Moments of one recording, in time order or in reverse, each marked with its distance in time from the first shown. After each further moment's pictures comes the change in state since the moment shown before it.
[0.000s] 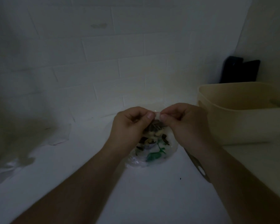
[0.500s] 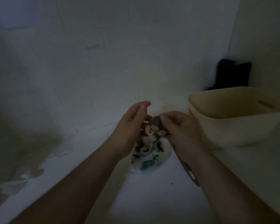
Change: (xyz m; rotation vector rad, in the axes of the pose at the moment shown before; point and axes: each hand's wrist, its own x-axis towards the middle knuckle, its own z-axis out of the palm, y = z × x) left_hand 0.017 0.039 0.020 0.008 -0.110 -0.315; right_hand 0.000 0.005 -0.006 0.484 0.037 0.272
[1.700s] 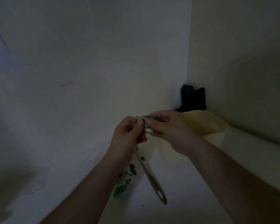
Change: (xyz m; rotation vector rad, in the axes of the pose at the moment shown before) left_hand 0.025 0.047 0.074 -0.134 -0.011 0.148; right_hand 0.031 -0.105 -0.062 -0.035 -0.167 0.001
